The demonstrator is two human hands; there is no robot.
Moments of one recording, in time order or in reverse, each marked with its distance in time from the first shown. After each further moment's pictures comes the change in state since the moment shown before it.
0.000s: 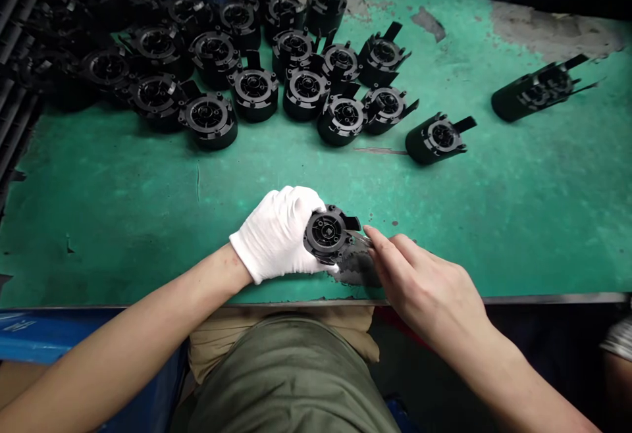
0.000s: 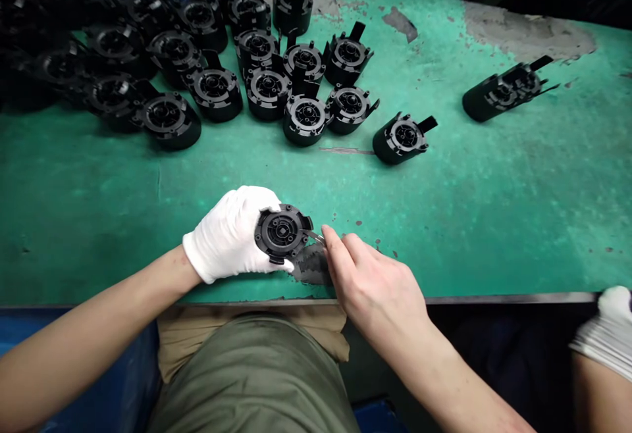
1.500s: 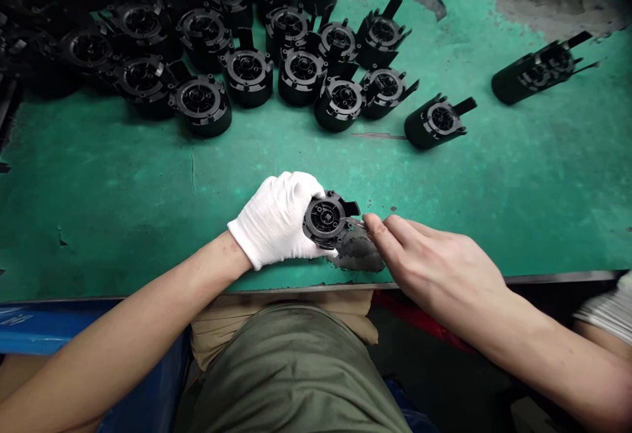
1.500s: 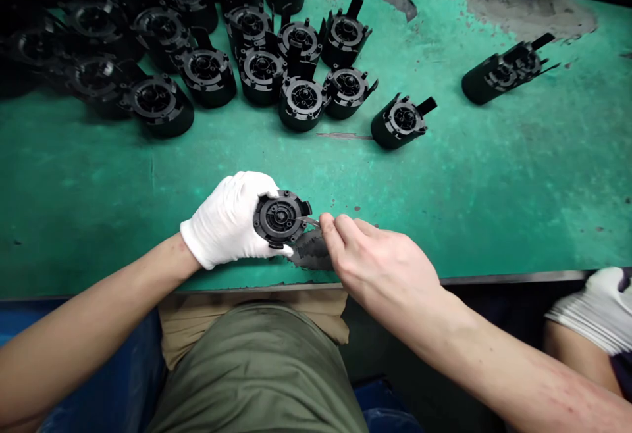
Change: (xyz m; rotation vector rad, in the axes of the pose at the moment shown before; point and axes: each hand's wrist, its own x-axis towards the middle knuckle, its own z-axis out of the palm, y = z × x) left_hand 0.000 -0.005 0.002 0.008 0.015 0.013; right_hand 0.017 0.012 -0.024 -0.119 -0.149 -0.257
